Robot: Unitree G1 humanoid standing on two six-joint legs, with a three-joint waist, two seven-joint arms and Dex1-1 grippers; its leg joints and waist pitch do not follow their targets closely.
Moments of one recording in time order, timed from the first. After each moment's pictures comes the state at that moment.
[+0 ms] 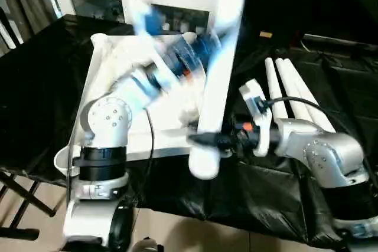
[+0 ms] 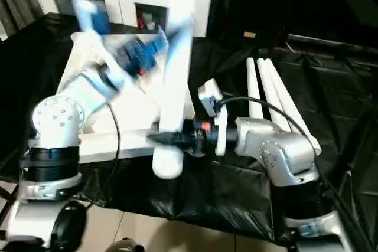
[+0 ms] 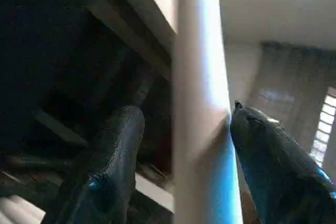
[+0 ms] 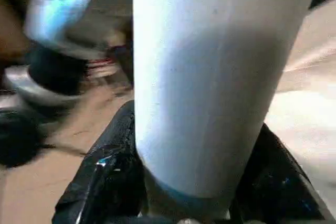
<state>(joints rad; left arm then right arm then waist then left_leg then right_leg) -0.74 0.05 0.22 0.02 -0.80 0.60 -0.65 -0.46 -0.36 0.10 -0.06 0.61 0.77 0.92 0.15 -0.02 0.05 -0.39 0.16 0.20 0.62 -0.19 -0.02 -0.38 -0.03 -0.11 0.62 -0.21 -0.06</state>
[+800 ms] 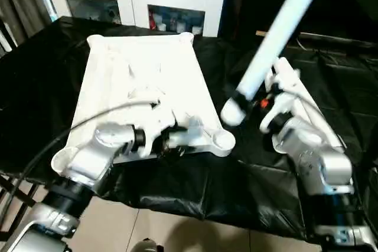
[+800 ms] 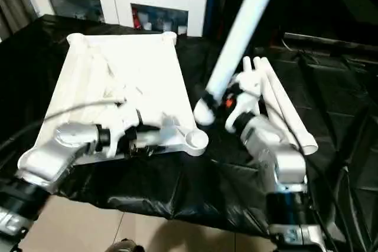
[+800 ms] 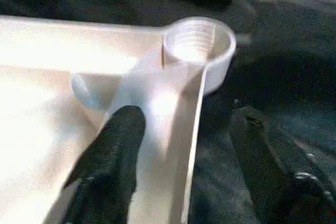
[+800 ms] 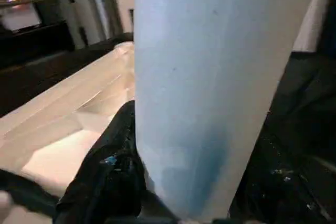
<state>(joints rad) -0.51 0.45 -0.36 0.34 -0.14 0.23 -0.96 -0.40 -0.22 -0.03 0.08 0.38 0.43 0.50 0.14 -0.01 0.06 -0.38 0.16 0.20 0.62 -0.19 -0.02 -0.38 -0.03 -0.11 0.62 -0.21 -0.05</state>
